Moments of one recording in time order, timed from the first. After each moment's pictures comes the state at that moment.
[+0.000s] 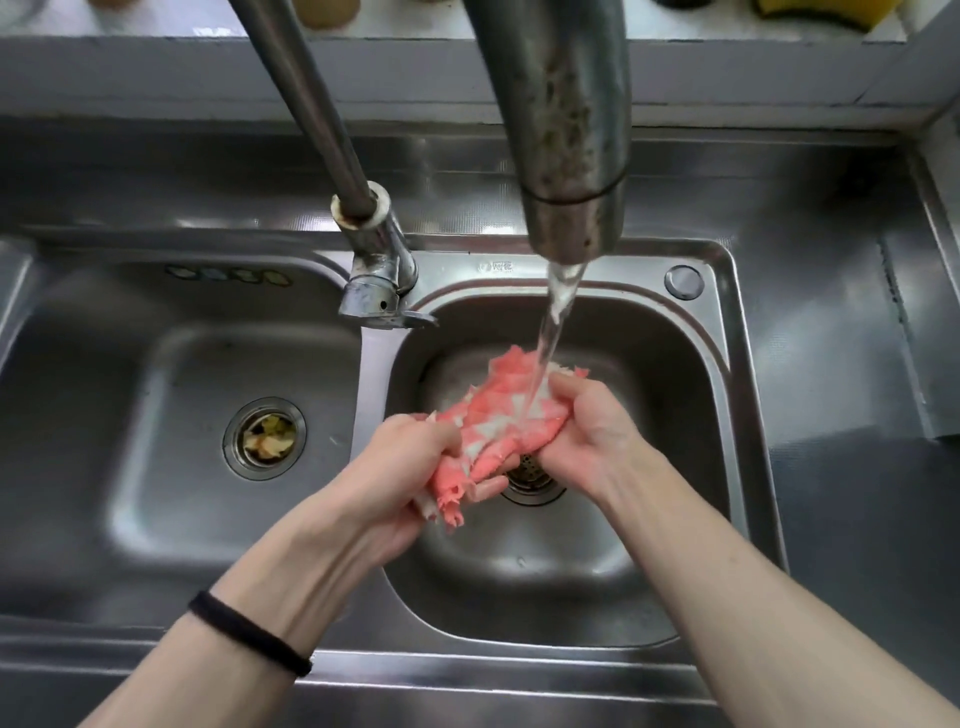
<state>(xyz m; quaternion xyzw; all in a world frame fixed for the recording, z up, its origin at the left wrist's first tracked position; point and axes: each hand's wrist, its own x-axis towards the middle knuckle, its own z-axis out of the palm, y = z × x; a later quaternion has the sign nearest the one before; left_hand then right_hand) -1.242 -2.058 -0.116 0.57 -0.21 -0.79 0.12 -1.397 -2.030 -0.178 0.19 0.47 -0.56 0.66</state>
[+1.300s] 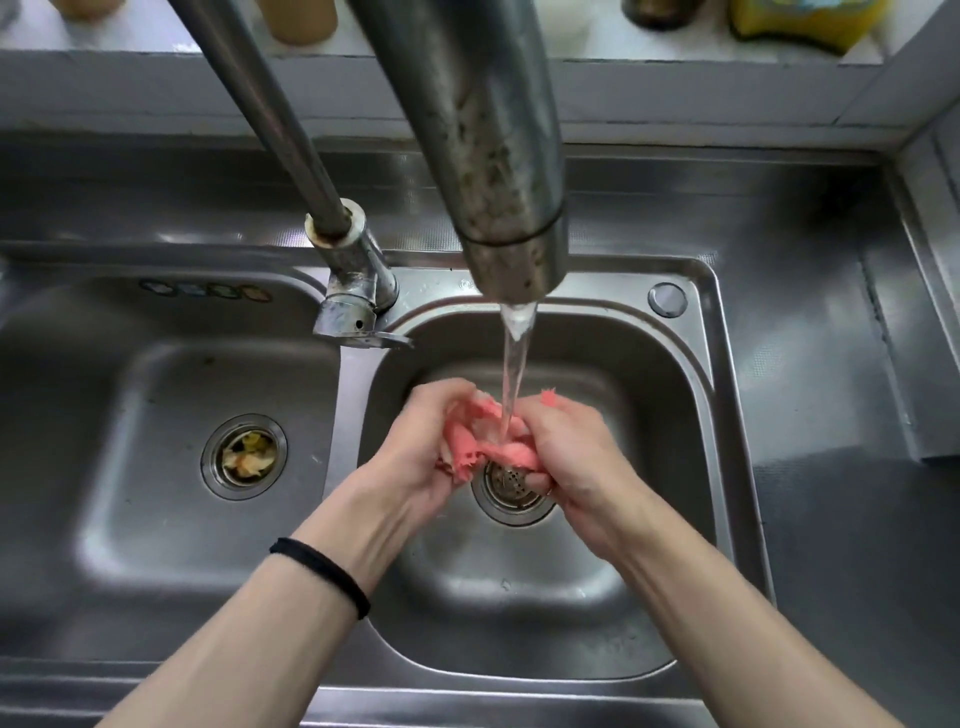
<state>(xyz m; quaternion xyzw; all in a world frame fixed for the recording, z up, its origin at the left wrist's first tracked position) -1.284 -2.077 -0.147 0.60 -0.22 -0.75 0.16 -1.397 -2.012 -0.157 -0.12 0.68 -0.42 0.59</state>
